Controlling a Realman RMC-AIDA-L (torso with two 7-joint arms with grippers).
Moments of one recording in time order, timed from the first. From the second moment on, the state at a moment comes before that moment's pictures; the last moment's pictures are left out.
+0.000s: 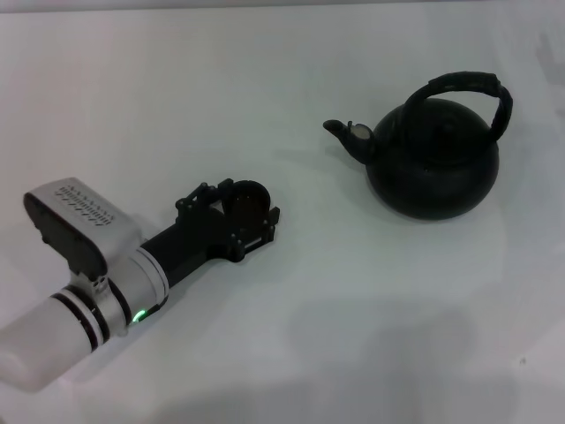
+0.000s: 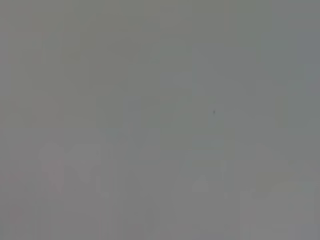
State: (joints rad) left arm -0.39 -2.08 -0.42 -0.36 -0.59 -0.86 2.79; right arm 0.56 2.02 -1.02 -0.14 -0.33 -0.88 0.27
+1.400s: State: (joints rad) left arm -0.29 -2.08 -0.87 -0.19 -0.76 -1.15 2.34; right arm 0.44 2.01 -1.08 -0.15 -0.35 -0.96 0.66
